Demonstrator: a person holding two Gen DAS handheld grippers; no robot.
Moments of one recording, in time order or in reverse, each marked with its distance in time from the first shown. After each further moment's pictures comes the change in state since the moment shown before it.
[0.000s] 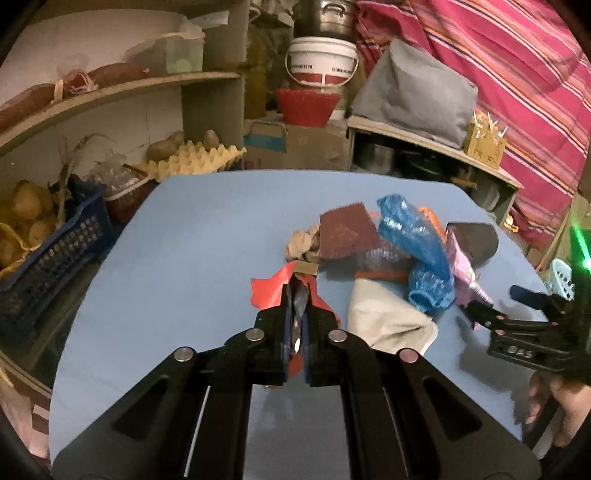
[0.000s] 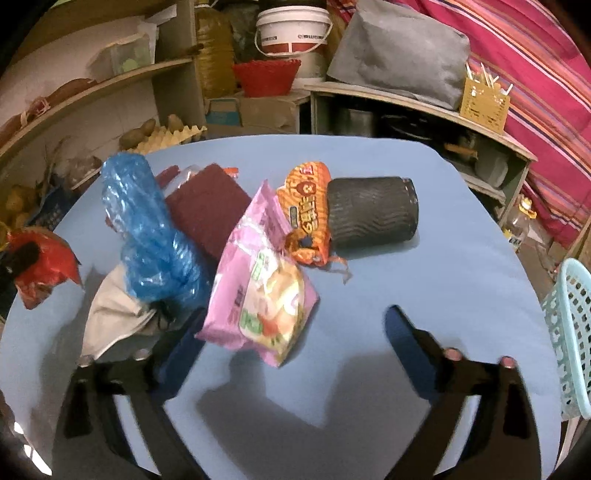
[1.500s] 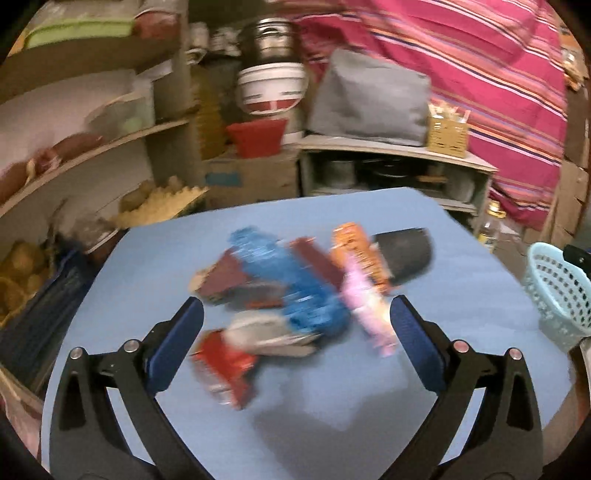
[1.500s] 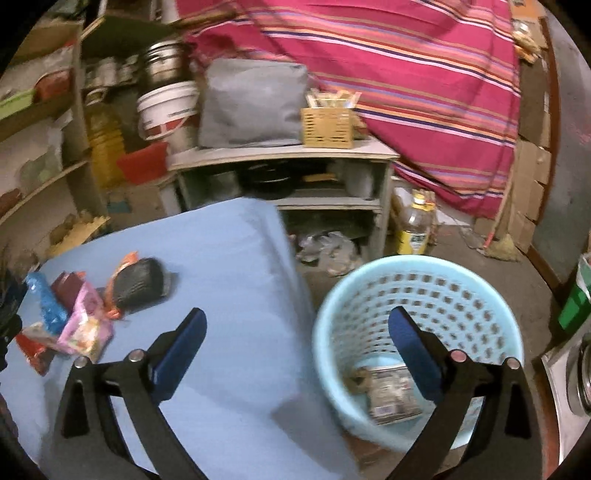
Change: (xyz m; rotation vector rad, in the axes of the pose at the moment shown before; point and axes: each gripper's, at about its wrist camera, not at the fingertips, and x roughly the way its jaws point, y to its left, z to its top) left arm -0.023 -0.124 -0.003 0.142 -0.079 0.030; right arm -0.108 -0.214 -0.013 0.233 -0.183 -0.209
